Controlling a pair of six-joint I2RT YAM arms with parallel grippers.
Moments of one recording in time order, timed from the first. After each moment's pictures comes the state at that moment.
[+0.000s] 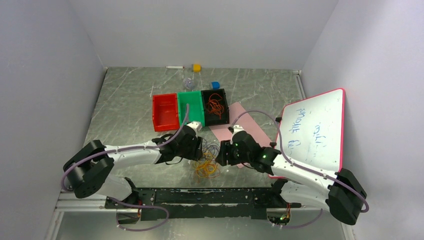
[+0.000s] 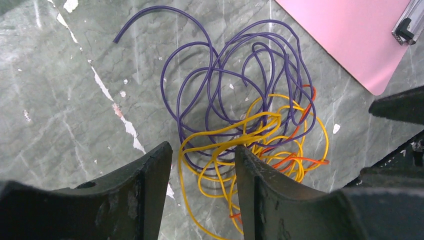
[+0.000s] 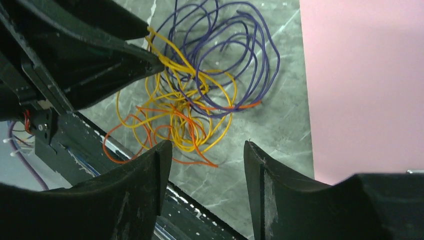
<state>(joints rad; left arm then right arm) -0.92 1.40 0.64 -0.06 -0.06 -0.57 0.86 1.03 0.51 -0.23 -0.03 0.62</state>
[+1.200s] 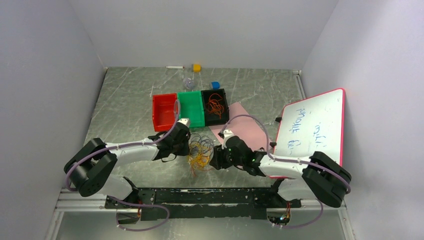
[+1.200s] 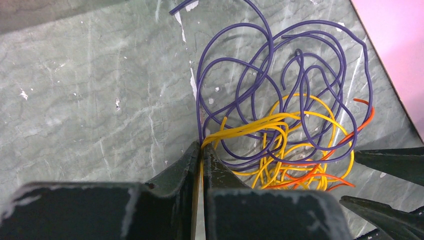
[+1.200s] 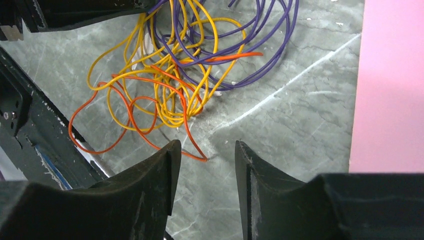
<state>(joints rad) -0.79 1.43 0.60 -0.07 -0.11 -0.64 0.92 1.24 0.37 0.19 -0.07 0.54</state>
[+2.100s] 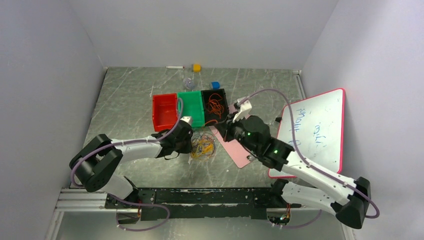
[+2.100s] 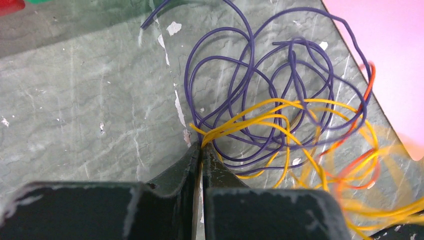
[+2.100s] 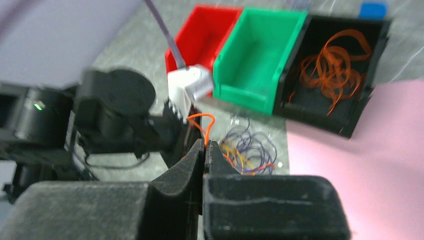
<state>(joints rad) -0.79 1.49 0.64 -0.03 -0.10 -0.64 0.93 0.93 0.73 -0.06 0.19 0.40</state>
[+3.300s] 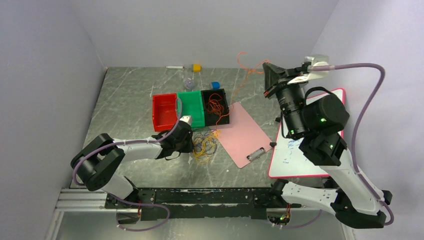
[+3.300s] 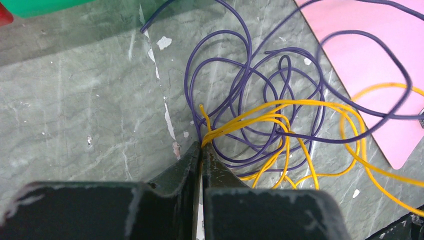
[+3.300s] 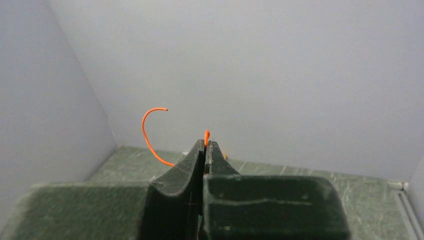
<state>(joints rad) -0.79 1.51 0.61 0.07 -0.10 -0.67 0.93 0.93 1.46 -0.18 0.61 -0.07</state>
